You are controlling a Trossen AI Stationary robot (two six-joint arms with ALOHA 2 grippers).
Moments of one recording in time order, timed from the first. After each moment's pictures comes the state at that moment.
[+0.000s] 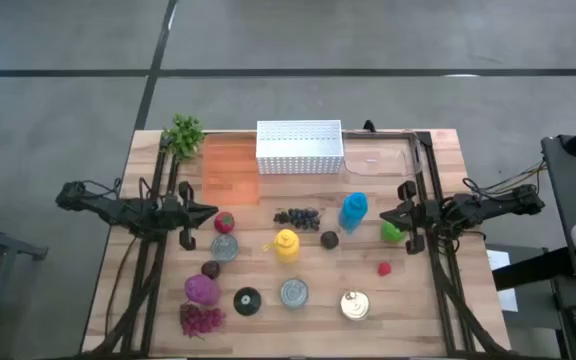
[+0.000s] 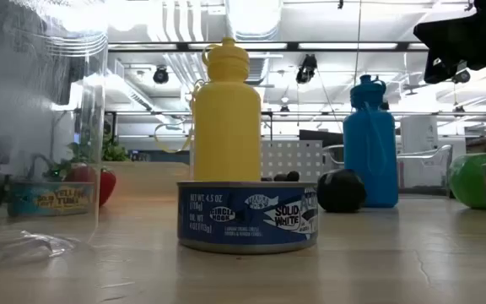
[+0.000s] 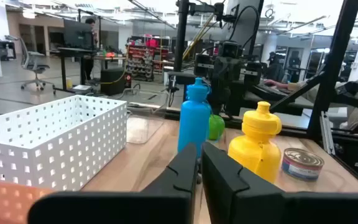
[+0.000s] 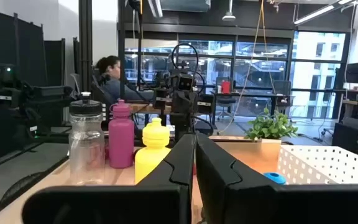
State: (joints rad) left arm -0.33 0.01 0.00 0.07 -0.50 -0.05; right arm 0.27 0.02 0.01 0.21 0.24 -0.06
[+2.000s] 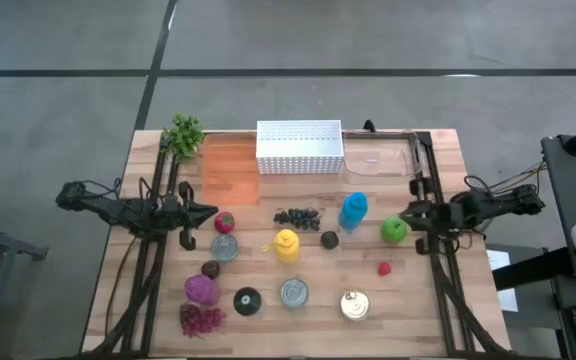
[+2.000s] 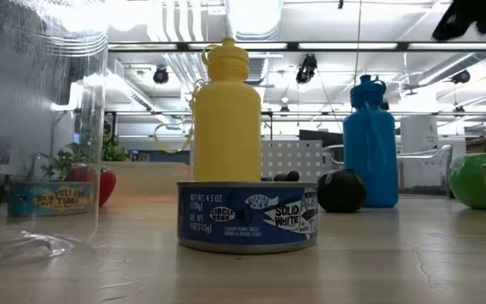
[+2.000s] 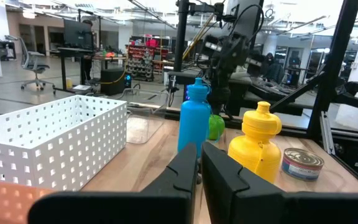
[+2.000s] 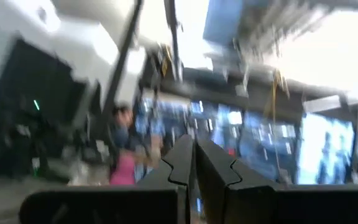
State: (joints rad) left arm -0.33 0.01 0.00 0.07 -0.50 -0.05; right arm 0.27 0.02 0.01 0.52 0.05 -0.31
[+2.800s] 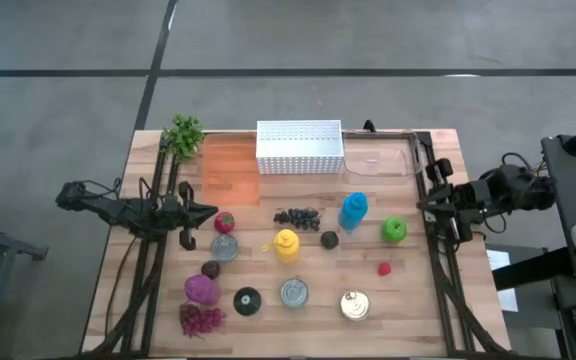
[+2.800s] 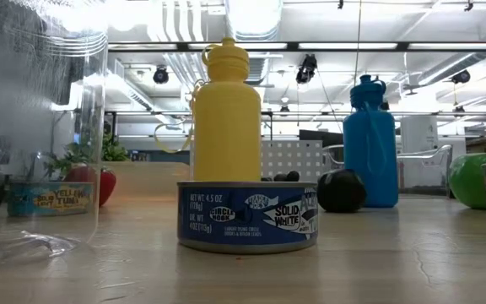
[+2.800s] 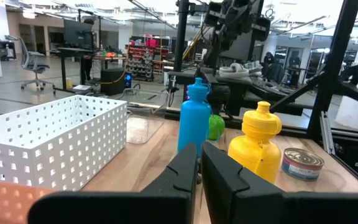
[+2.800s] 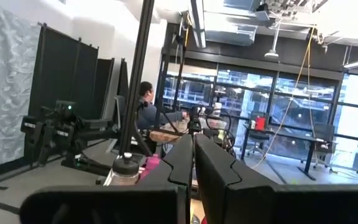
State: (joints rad) left arm -0.33 0.01 0.00 0.07 -0.50 -0.05; right arm 0.27 0.19 0.55 -0.09 0.03 -0.15
